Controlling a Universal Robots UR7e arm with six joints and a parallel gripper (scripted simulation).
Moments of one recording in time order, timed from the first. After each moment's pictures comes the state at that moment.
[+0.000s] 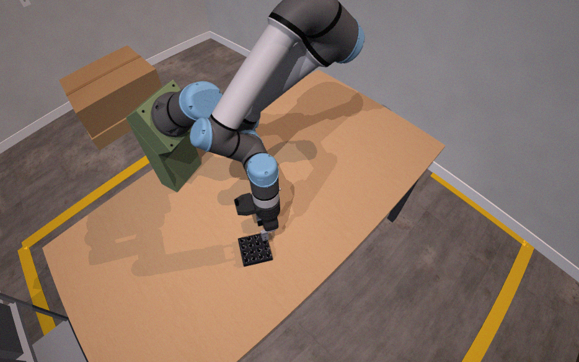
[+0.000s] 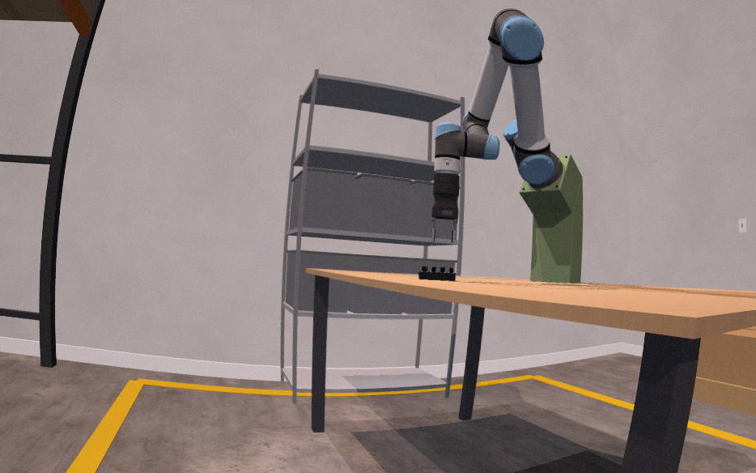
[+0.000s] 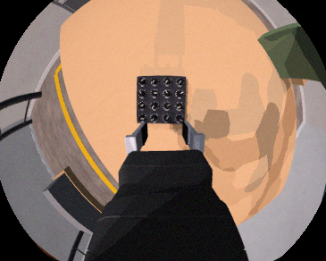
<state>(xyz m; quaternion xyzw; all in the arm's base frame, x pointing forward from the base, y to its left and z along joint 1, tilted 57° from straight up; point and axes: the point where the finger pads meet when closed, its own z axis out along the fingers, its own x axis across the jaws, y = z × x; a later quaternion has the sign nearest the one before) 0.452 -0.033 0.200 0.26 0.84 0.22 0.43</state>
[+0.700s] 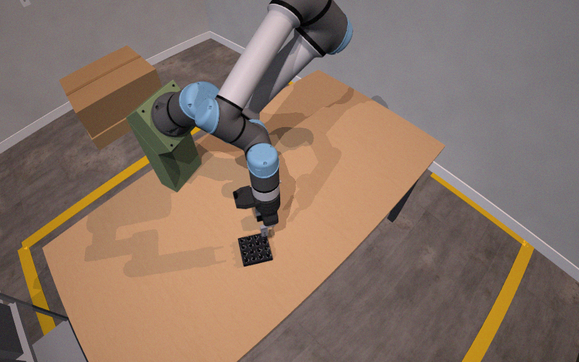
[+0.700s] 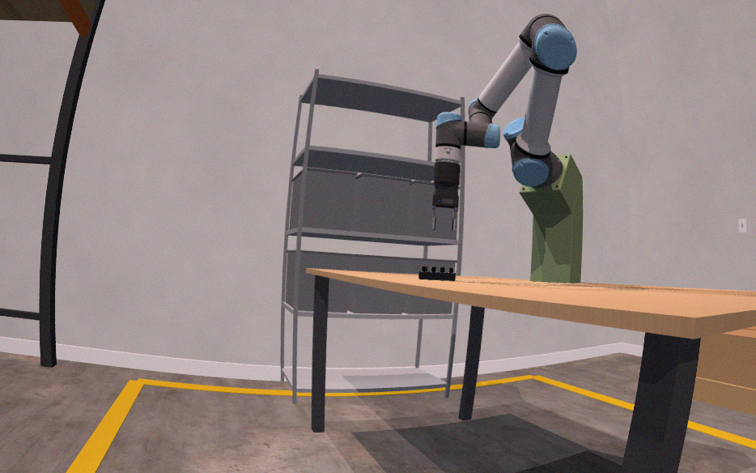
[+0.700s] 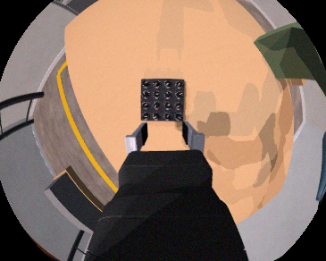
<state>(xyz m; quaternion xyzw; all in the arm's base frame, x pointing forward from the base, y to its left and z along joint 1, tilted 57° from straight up) 0.425 -0.038 0.218 0.26 0.84 0.21 0.43</state>
